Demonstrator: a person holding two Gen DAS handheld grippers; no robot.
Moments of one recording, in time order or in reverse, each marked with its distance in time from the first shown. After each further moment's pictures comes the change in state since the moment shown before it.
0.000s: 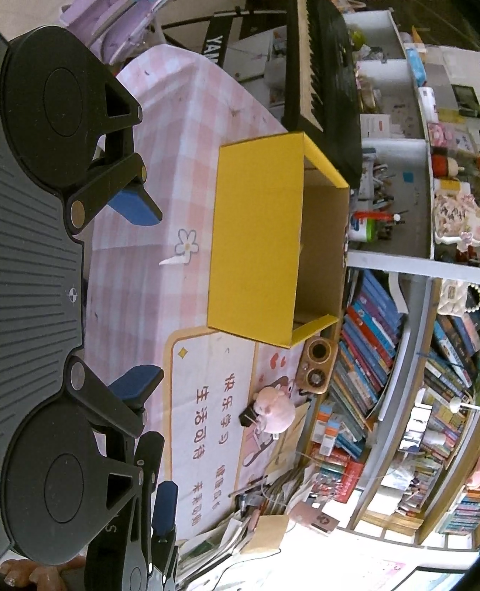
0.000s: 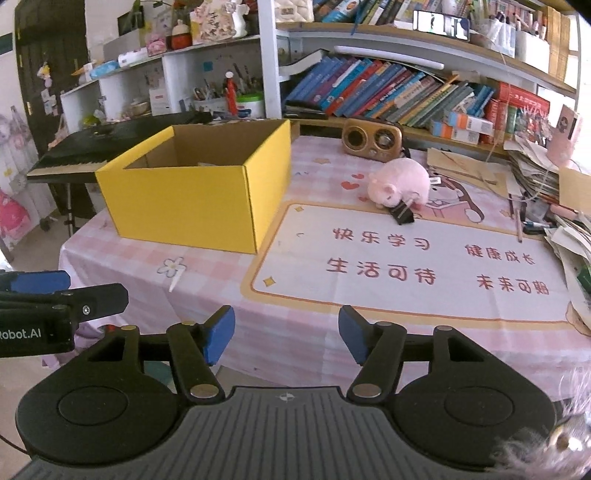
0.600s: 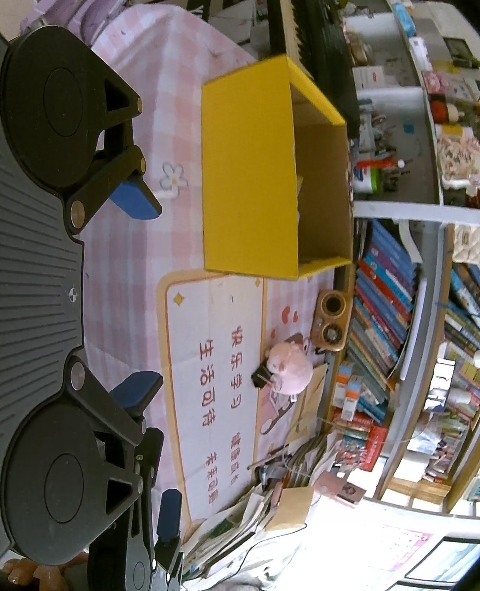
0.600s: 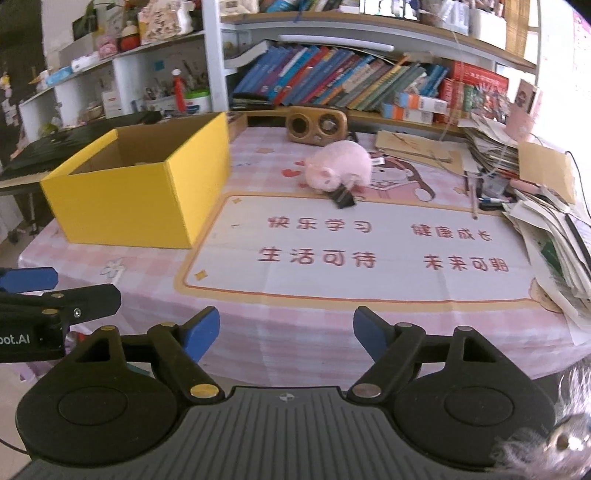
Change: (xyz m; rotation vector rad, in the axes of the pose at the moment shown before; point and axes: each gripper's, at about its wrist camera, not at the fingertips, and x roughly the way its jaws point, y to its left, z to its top) left arm 0.036 -0.047 0.015 0.080 0.044 -0.082; right arm 0.004 -0.050 -0.003 0.073 0.027 -0.111
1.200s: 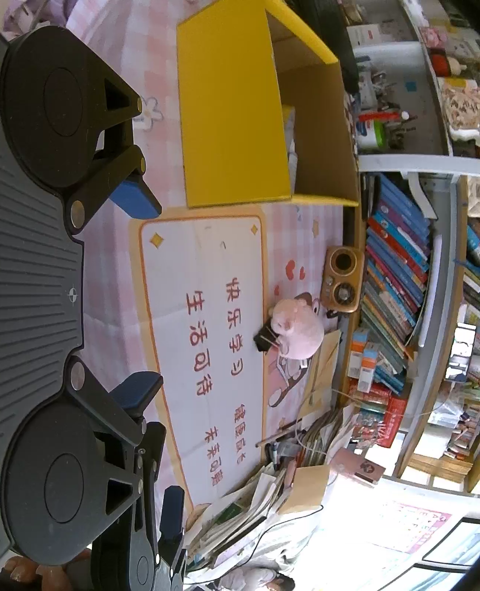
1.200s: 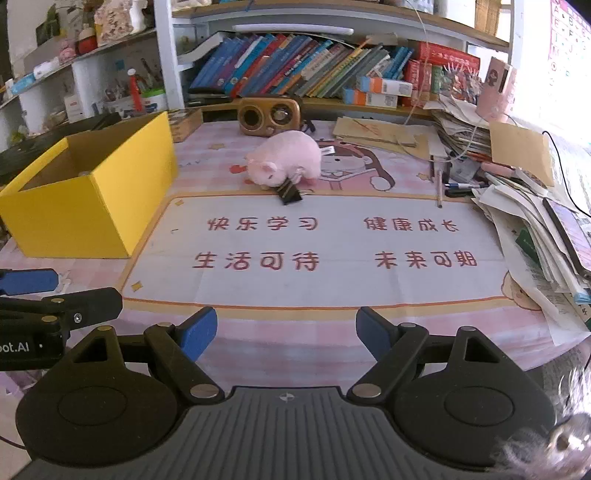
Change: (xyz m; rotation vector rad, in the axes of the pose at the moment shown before) left arm 0.046 -0.041 0.022 0.046 0.042 -0.068; right arm 0.022 -0.052 0.013 0.053 0.035 -0.062
